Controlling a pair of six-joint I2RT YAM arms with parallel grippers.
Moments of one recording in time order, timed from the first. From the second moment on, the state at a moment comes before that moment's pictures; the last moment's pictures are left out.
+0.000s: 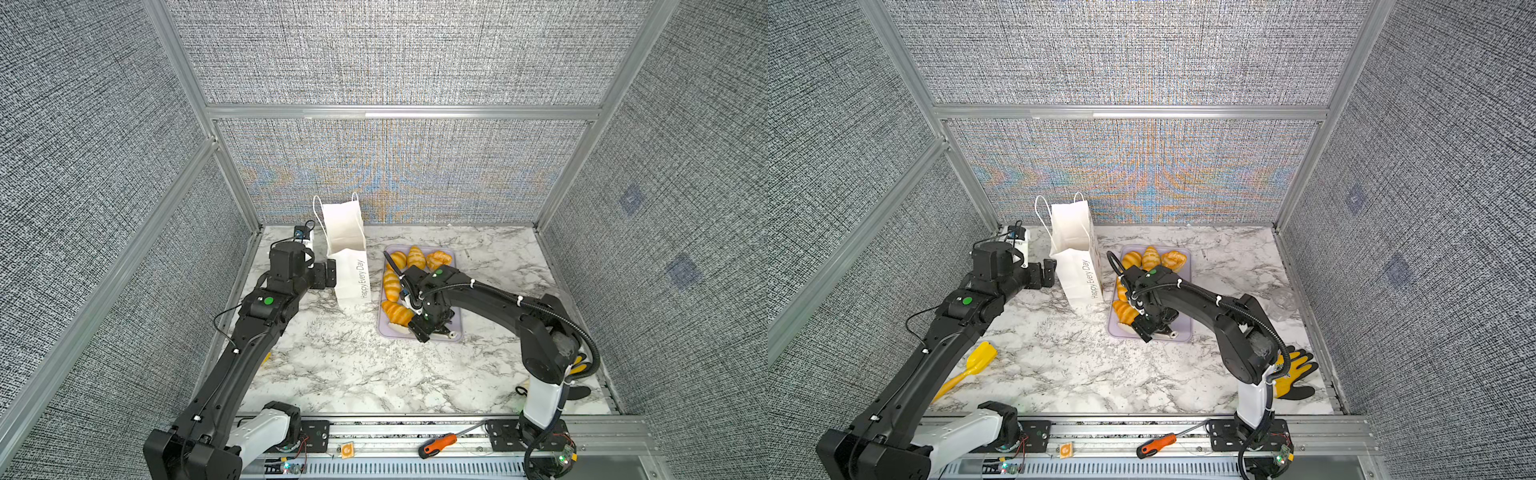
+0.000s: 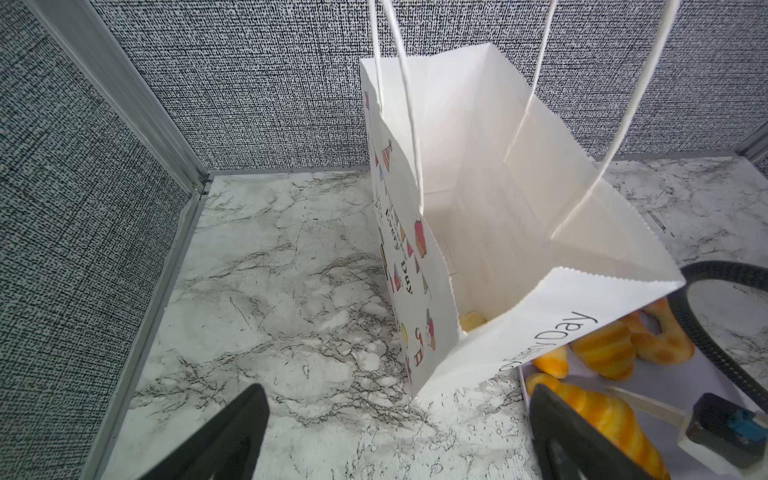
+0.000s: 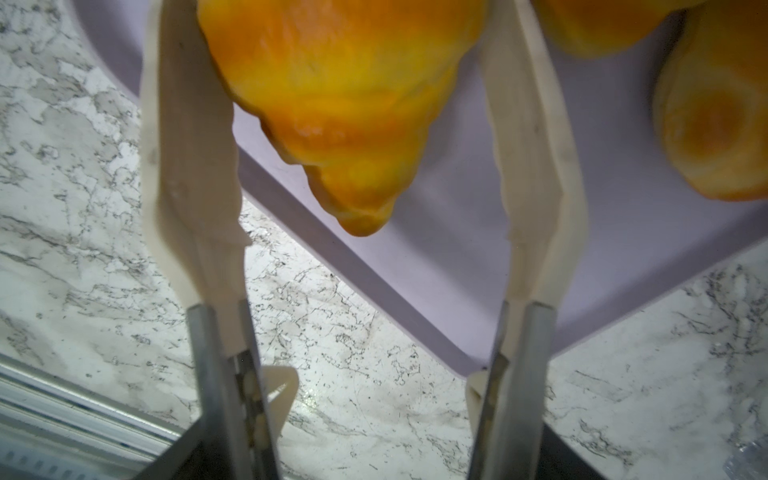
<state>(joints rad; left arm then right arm) -0.29 1.10 1.08 -0.52 -0.11 -0.11 0.77 1.88 1.48 -1.16 0.05 0.02</state>
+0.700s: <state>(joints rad) -0.29 1.06 1.05 -0.52 -0.15 -0.14 0.78 1.83 1.48 -1.18 0.03 0.02</state>
